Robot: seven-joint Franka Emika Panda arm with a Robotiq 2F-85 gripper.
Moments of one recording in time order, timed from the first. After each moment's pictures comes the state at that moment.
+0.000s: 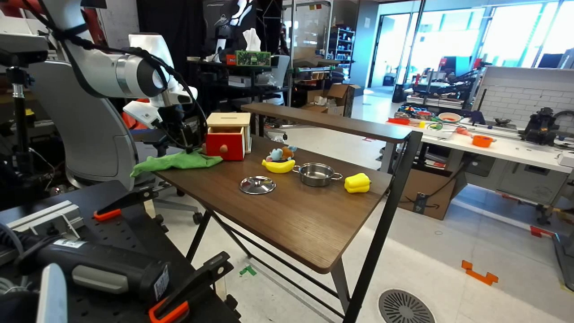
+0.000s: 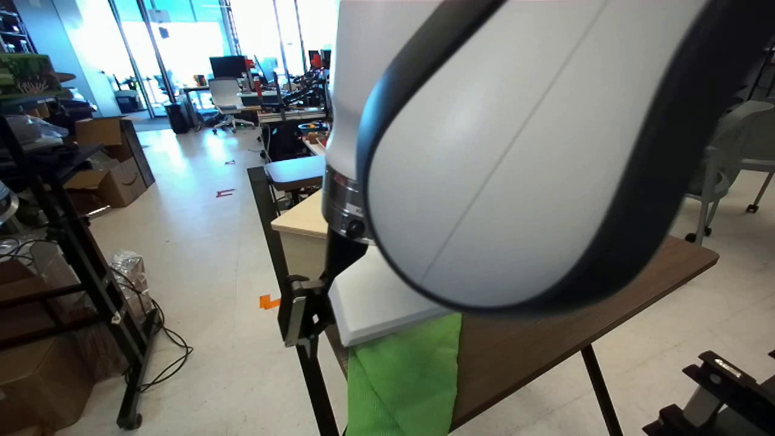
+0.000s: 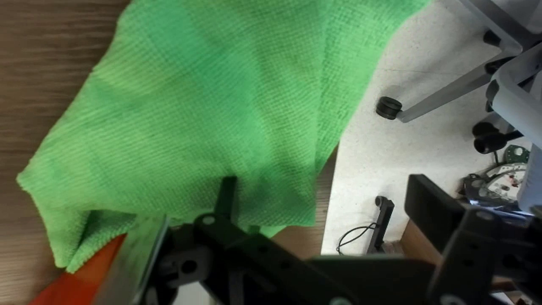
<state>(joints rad) 0.63 0.79 0.03 -1.89 -0.10 2.95 0.58</state>
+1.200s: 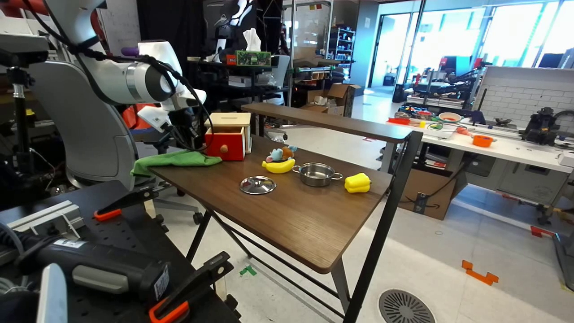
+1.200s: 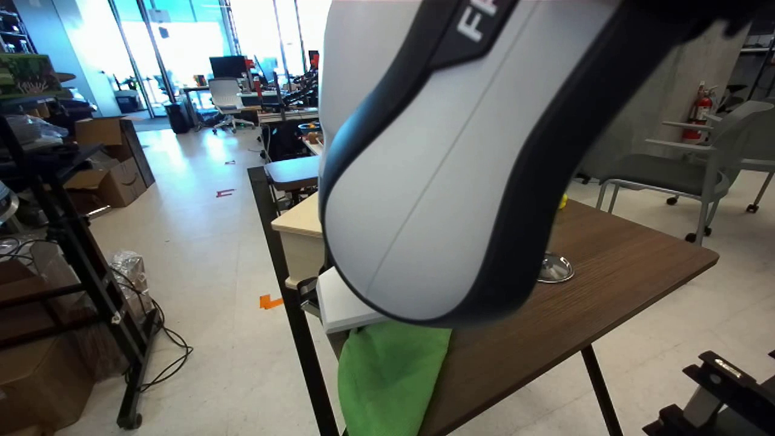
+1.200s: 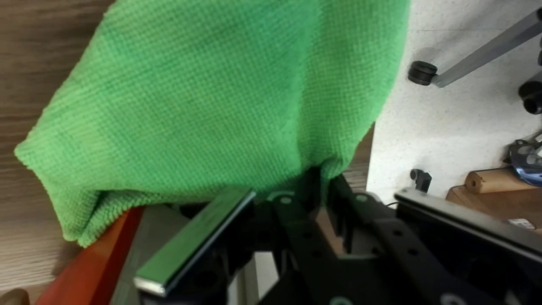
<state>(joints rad) 0.75 0.87 -0.12 -1.79 -0.01 2.93 0.63</state>
